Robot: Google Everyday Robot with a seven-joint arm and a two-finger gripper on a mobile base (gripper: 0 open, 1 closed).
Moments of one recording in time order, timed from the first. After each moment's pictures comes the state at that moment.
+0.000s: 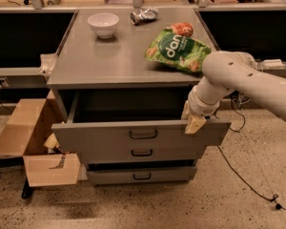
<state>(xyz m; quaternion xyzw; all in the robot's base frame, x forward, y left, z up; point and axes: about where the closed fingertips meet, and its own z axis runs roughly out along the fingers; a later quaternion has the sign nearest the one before) 0.608 -0.179 0.679 -0.74 0.66 0.02 0.15</state>
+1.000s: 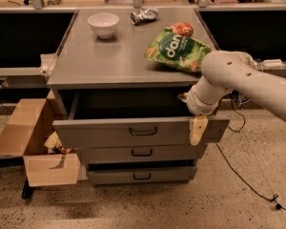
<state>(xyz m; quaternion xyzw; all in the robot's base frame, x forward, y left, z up) 0.608 -0.179 0.679 -0.74 0.66 0.02 0.15</state>
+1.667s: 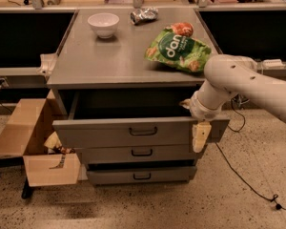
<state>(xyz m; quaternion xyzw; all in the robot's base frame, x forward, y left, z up) 0.586 -0.181 0.669 -0.74 0.66 0.05 0.13</state>
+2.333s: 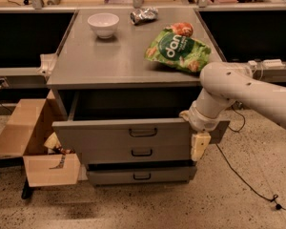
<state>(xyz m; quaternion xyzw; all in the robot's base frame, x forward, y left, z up) 0.543 -0.178 0.652 -0.74 0.66 0.08 0.08</state>
